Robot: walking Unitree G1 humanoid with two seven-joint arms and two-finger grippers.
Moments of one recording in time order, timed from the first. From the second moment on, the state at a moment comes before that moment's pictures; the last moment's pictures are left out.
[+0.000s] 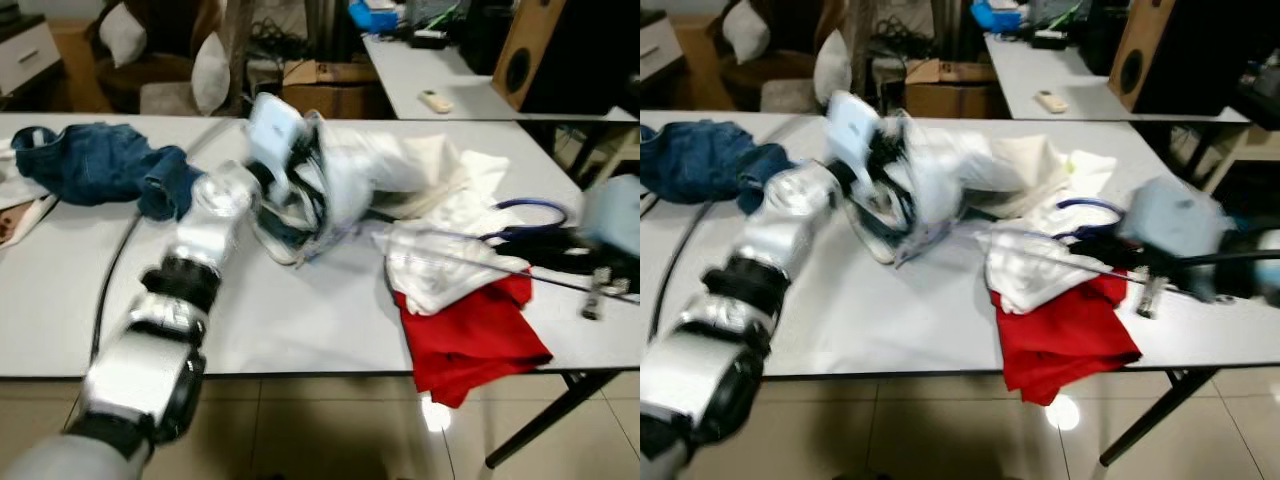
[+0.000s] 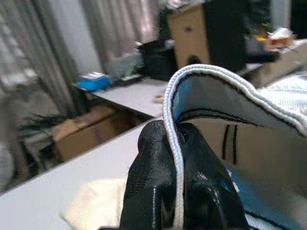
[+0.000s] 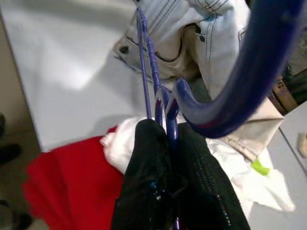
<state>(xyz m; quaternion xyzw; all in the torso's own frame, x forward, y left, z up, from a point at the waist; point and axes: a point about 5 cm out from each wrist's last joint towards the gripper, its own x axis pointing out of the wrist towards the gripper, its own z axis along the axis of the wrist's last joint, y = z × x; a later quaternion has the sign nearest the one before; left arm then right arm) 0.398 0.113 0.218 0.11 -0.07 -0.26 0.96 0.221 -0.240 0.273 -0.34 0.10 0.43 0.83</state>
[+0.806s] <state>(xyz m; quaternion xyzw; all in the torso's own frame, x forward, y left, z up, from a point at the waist) 0.334 0.058 0.126 0.14 0.02 -0.56 0.82 0.254 -0.243 0.290 -0.26 -0.02 0.26 0.93</state>
